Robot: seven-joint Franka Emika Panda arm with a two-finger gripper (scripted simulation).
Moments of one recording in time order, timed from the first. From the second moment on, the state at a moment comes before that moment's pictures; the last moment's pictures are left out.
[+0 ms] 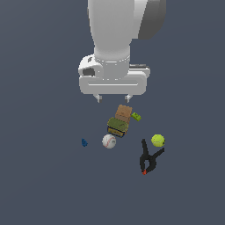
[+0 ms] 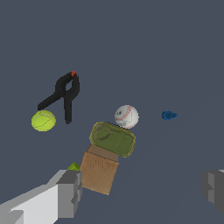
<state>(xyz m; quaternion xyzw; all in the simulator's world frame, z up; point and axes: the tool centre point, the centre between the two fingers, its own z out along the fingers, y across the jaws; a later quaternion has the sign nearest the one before) 0.015 0.003 0.317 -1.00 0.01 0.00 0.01</state>
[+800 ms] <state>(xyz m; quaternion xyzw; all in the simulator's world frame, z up) 0.051 0.103 0.222 -0.99 -0.12 0.00 -0.01</state>
